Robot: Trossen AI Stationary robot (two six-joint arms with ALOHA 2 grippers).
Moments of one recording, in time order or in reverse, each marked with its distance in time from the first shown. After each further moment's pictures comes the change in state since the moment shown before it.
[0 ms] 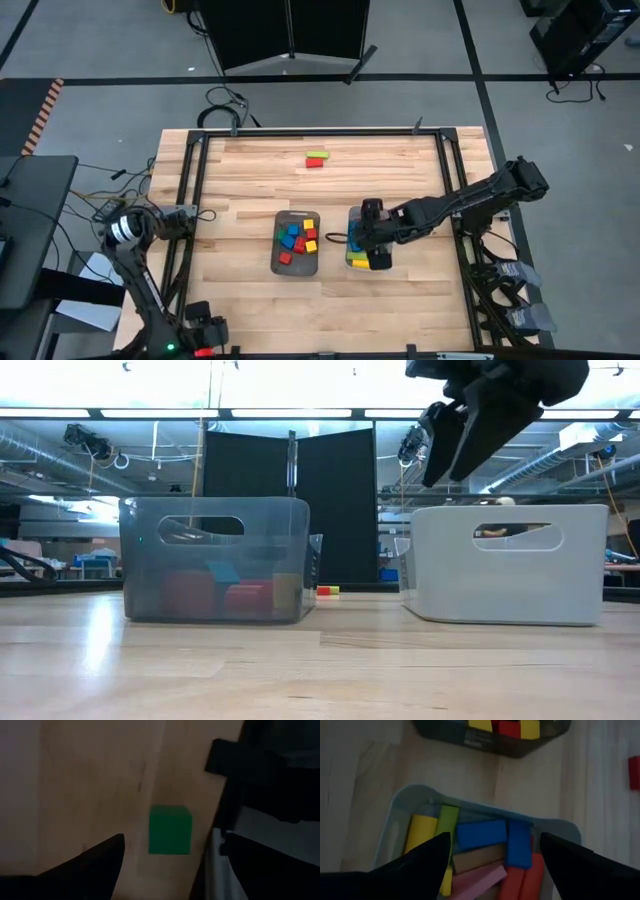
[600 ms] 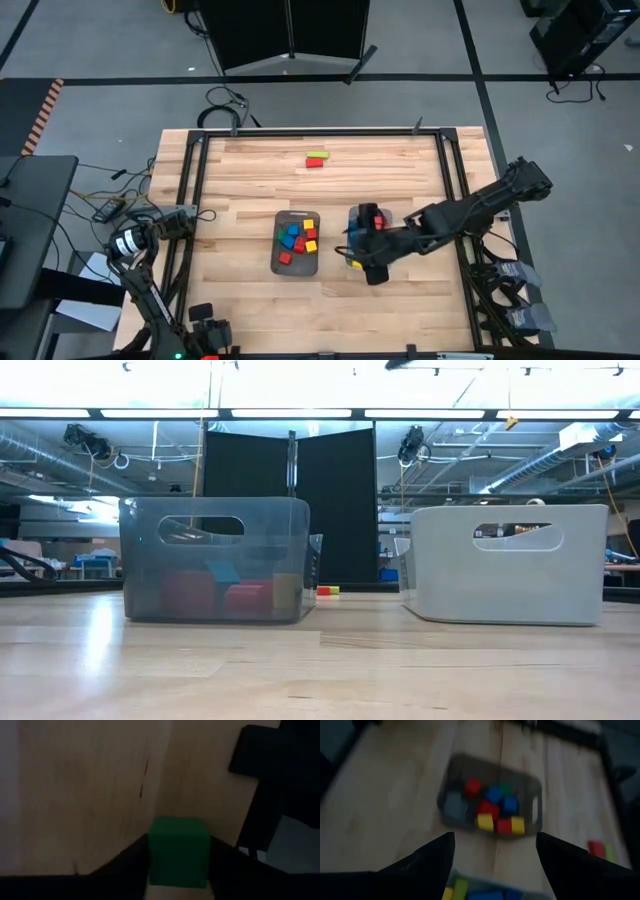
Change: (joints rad) left arm 0.001 0.120 0.003 0.001 -0.018 0.003; right arm 0.139 -0.022 0.185 0.097 0.142 -0.048
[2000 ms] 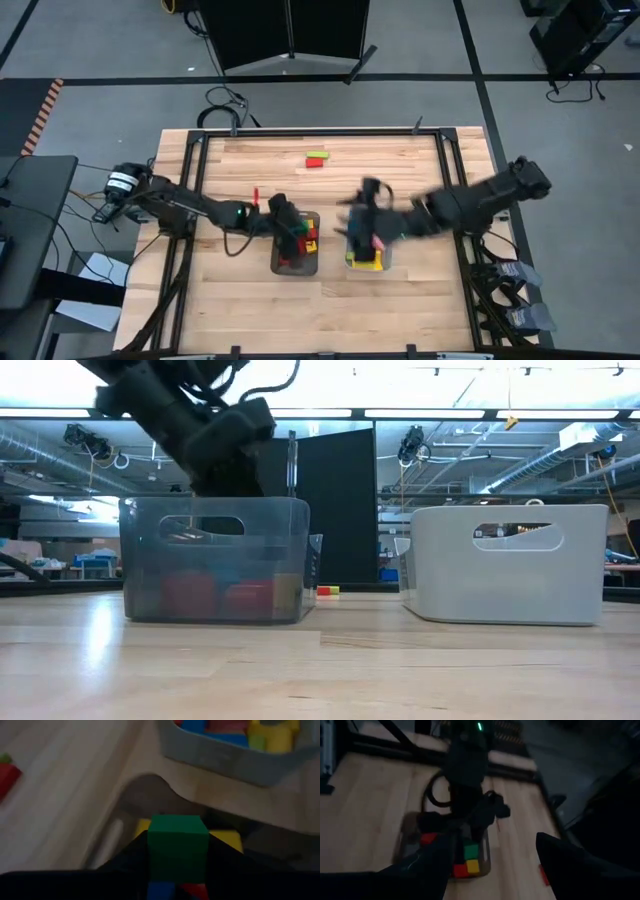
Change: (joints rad) left arm 1.000 -0.475 -0.541 0.889 -0.243 1.100; right arm -0.012 0.000 0.206 0.004 0.220 -0.015
